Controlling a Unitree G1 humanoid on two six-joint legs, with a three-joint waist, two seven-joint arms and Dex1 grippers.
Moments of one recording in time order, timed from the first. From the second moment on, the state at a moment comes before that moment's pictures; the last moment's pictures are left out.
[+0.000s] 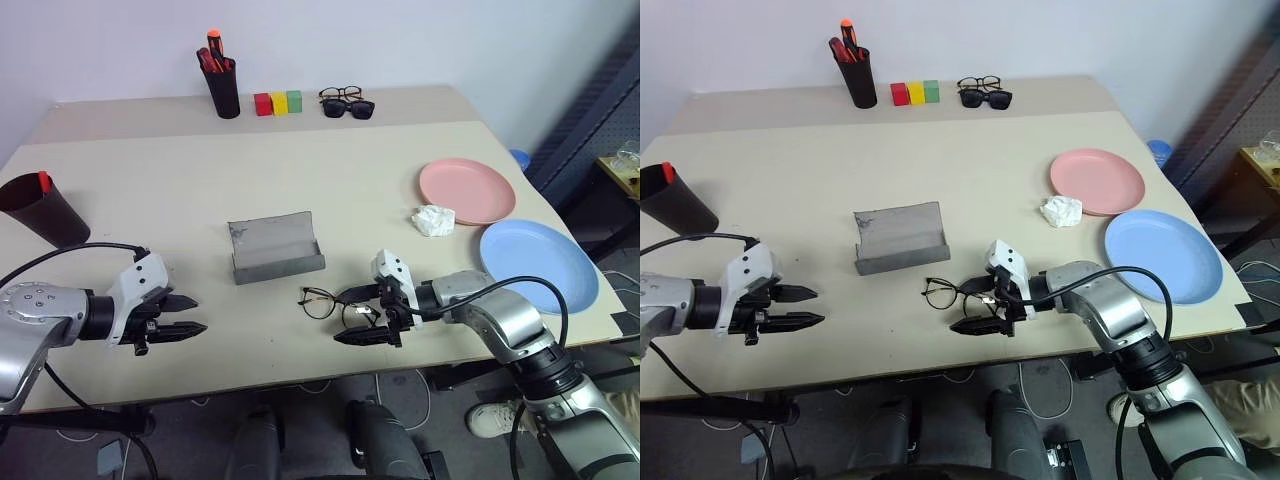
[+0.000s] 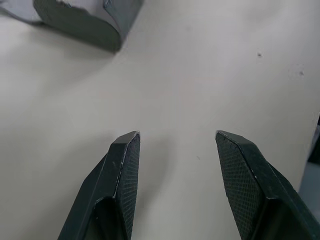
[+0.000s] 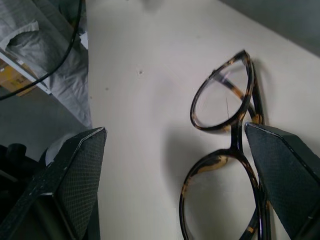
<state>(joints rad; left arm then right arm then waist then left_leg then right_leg) 0.01 1.06 0.20 -0.33 -0.41 0.67 -1.15 -0.45 -0.59 0.33 -0.06 0.43 0.66 1.15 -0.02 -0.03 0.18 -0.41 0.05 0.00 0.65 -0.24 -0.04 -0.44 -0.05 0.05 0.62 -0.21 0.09</state>
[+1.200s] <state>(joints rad) 0.12 1.03 0.25 -0.36 -0.45 0.69 -1.04 -0.84 -0.39 0.17 0.32 0.36 0.25 1.20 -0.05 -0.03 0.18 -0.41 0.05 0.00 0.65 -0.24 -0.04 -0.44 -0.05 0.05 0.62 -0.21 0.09</state>
